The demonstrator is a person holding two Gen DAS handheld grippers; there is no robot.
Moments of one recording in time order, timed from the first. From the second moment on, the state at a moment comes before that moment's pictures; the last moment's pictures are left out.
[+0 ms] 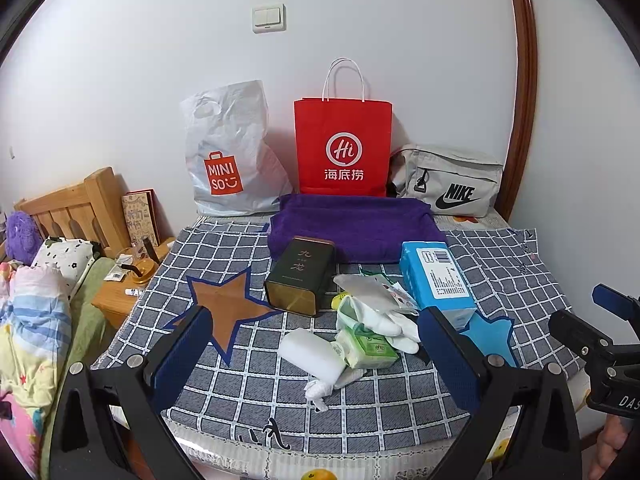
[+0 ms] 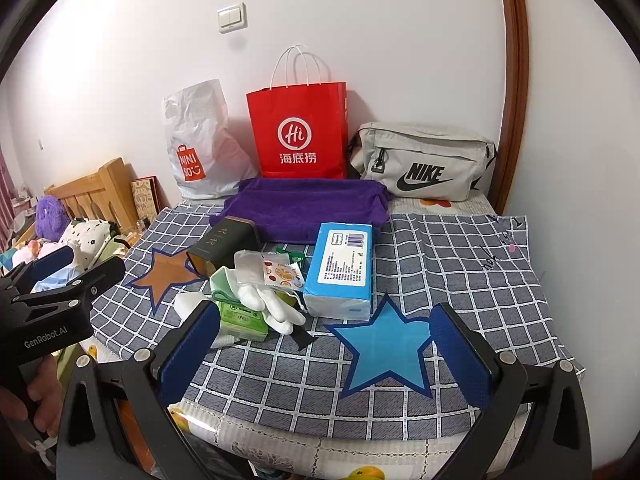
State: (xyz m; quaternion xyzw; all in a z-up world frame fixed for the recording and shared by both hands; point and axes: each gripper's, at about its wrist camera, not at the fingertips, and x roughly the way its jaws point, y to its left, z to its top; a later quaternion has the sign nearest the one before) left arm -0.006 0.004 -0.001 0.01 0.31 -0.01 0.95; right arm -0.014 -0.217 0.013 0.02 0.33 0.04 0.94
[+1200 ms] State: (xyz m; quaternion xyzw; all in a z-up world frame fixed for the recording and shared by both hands) left arm -0.011 0.001 -0.002 0.01 0.31 -0.01 0.95; right arm -0.016 -0.220 0.014 0.02 0.33 0.04 0.94
